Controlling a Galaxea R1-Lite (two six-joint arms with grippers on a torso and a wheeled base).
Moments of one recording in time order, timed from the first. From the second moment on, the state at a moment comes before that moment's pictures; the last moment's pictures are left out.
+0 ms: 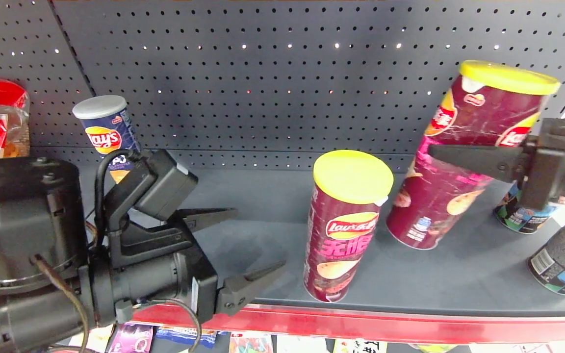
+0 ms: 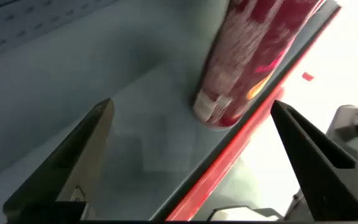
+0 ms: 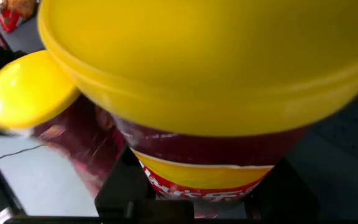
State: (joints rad) left arm -0.76 1.40 -0.60 -0.54 -0.15 0.01; right arm 0.46 1.28 -0.95 -0.17 0.28 -0.06
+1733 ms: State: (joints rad) left arm -0.68 1.25 -0.49 -0.53 -0.16 -0.04; right arm 0.52 1.68 -1.05 -0.38 0.23 -0.10
